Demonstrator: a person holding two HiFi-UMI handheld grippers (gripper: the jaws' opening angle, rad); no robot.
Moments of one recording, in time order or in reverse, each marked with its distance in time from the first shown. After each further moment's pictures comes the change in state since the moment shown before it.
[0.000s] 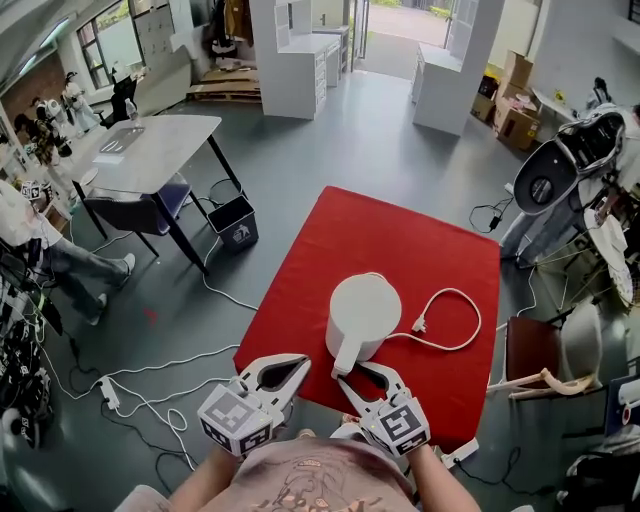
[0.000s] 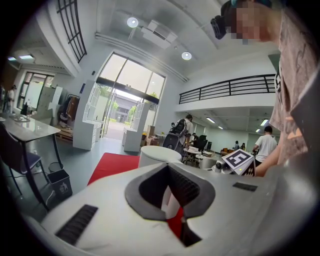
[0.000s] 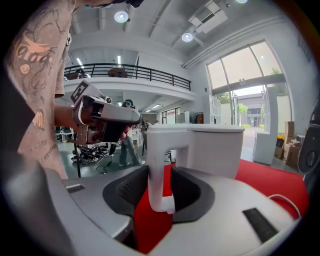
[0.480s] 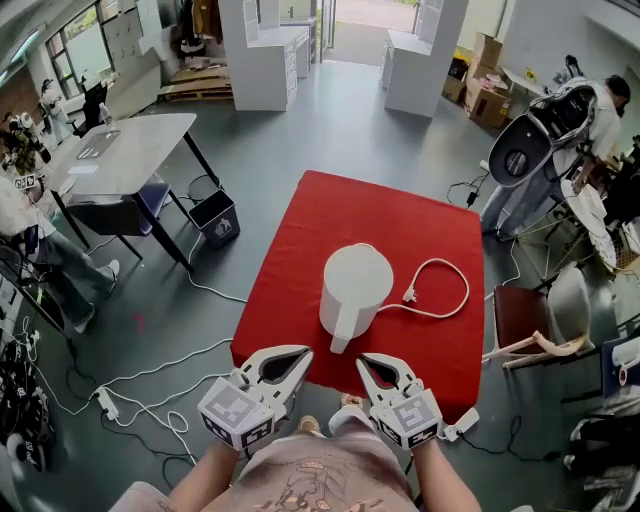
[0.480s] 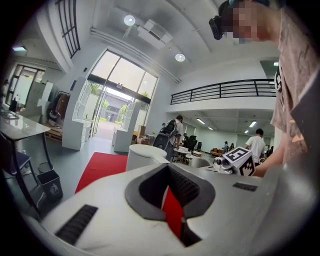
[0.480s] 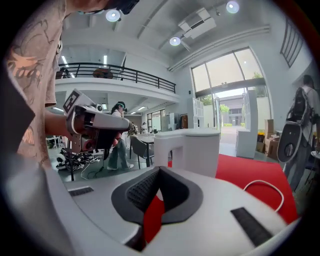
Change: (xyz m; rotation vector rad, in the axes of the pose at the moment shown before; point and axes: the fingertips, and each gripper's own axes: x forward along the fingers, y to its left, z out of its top) left arm -0.021 -0.028 -0.008 0.020 -0.009 -0.115; right arm -0.042 0.013 0.000 0.081 -0.026 -0.181
